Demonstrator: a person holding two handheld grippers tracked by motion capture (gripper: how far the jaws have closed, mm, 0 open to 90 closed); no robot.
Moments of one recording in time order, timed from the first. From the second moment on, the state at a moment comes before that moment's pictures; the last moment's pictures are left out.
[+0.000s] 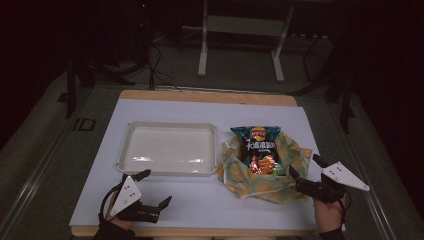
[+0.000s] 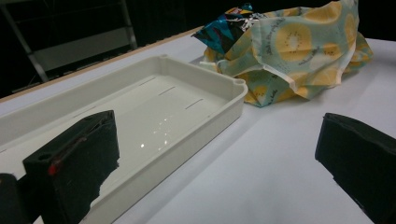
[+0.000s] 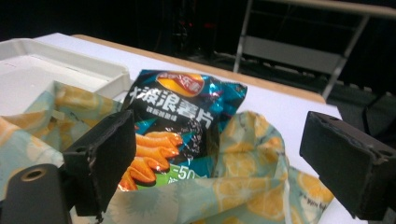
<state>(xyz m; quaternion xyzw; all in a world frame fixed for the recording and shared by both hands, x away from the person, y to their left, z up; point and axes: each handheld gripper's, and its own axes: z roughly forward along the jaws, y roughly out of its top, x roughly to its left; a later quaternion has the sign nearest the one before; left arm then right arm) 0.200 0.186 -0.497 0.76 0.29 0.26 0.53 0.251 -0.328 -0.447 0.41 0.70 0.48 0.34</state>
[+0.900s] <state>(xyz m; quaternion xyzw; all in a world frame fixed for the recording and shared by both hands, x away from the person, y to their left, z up) 0.200 0.184 -0.497 0.76 0.29 0.26 0.53 0.281 -0.334 -0.424 0.32 0.77 0.49 0.27</state>
